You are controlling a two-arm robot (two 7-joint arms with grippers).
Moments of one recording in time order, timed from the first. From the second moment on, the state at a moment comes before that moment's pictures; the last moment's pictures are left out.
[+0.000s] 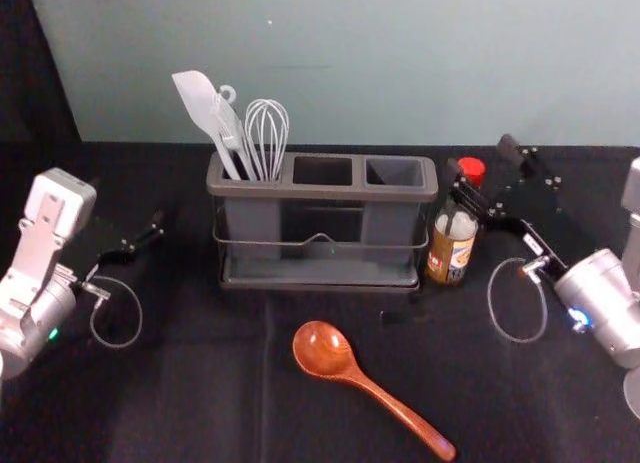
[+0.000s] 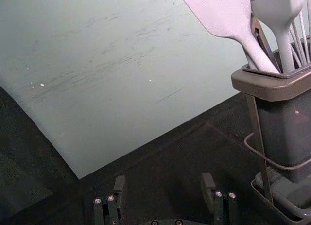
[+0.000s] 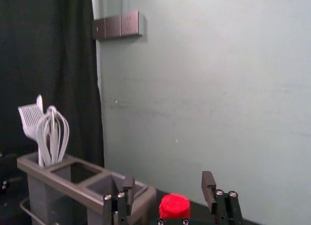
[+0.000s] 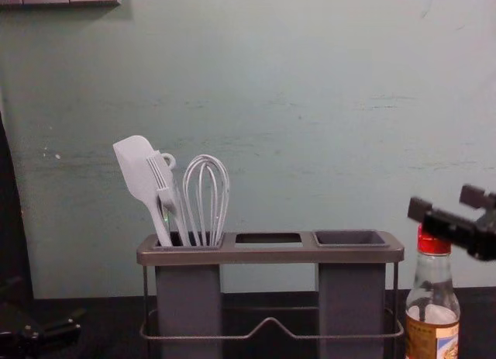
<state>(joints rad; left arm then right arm) -0.20 0.60 0.45 -1.41 -0.25 -0.12 0.03 0.11 0.33 -0.16 -1.52 0.32 -0.23 0.38</state>
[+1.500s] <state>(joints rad) -0.20 0.60 0.45 -1.41 -0.25 -0.12 0.03 -0.13 0.35 -0.37 -1.79 0.16 0.00 0.32</state>
